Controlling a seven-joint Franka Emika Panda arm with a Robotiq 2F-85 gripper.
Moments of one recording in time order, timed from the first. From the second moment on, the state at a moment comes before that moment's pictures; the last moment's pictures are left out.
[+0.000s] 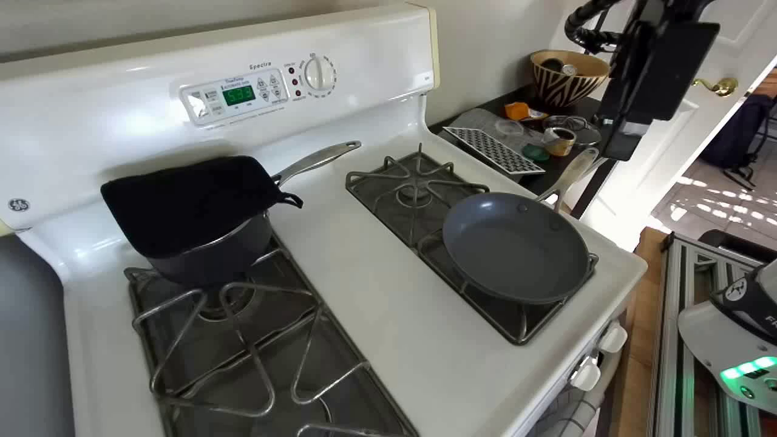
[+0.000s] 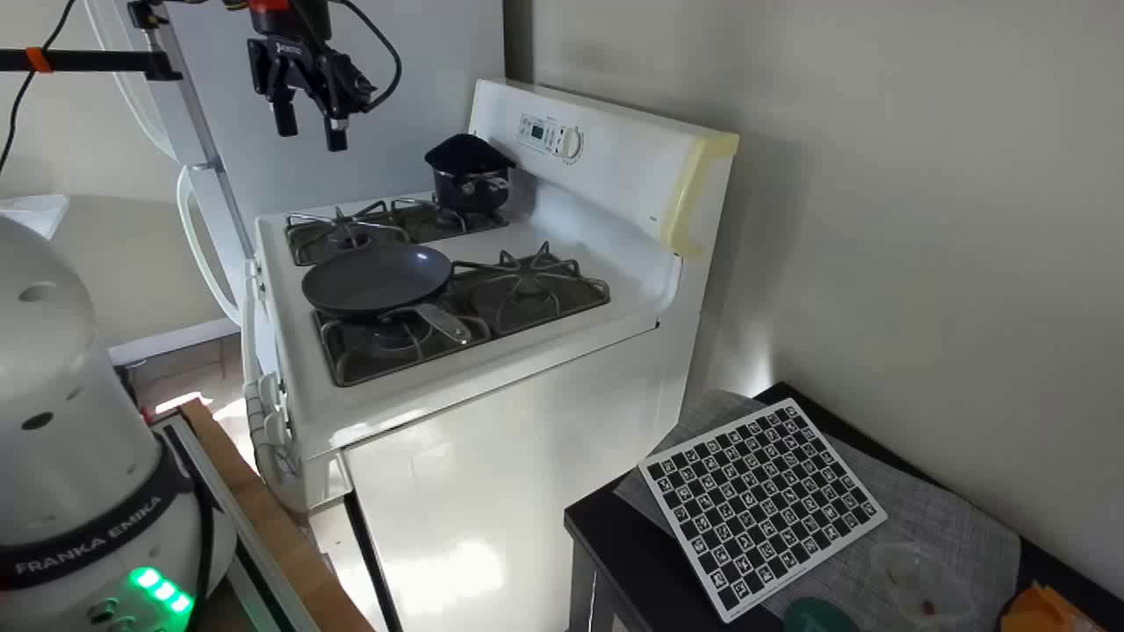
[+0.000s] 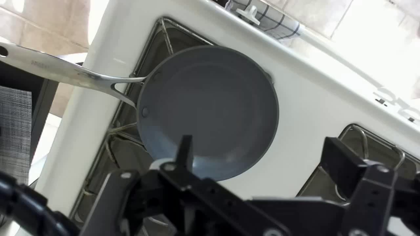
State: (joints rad) arm 0.20 -0.66 0.17 -2.49 0.15 1.80 0.09
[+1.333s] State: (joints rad) arm -0.09 -0.44 0.21 -2.47 -0.31 2.52 0.31
